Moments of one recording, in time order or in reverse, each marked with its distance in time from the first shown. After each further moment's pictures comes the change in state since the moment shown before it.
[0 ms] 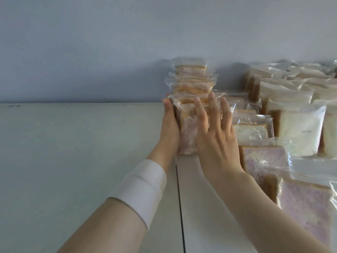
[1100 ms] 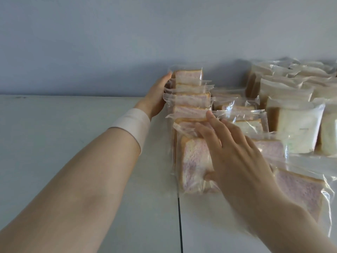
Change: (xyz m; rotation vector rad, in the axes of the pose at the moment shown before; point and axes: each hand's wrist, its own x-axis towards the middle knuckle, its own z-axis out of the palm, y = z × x) left_hand 0.071 0.056 -0.040 0.335 0.084 -0.063; right_hand -0.046 0.008 -0.055 -0.133 -0.270 -0.216
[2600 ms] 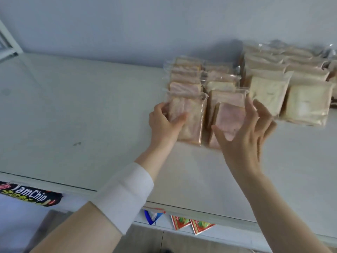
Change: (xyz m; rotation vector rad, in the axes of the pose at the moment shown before) left_hand -0.245 -0.083 0.109 0.493 0.661 0.175; right_hand -0.107 0.048 0.055 0.611 0.622 0.309
